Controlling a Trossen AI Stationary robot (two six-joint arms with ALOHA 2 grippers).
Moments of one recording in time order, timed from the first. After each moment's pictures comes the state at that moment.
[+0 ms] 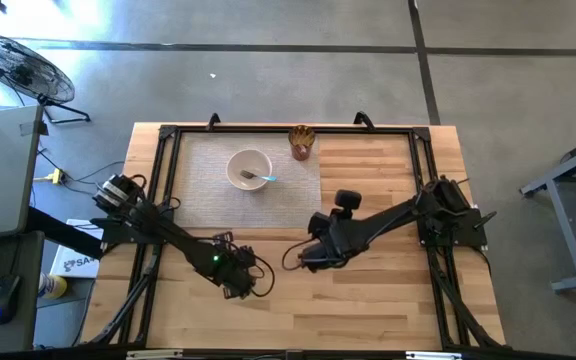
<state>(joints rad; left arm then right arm) -0.54 1.74 1.11 -0.85 -0.27 -0.79 0.34 1.95 1.65 -1.52 0.72 0.68</state>
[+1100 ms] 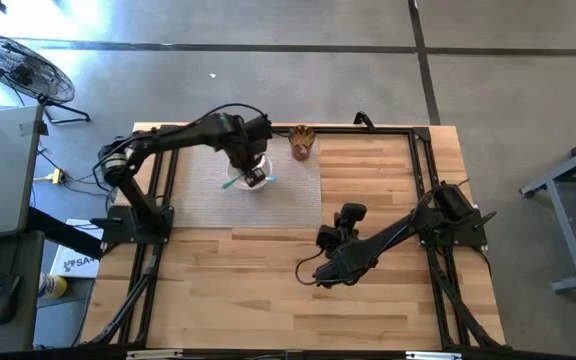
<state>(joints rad) 0.45 1.67 1.43 -1.09 -0.01 -0.16 0.43 1.95 1.38 -1.33 0.99 0.79</state>
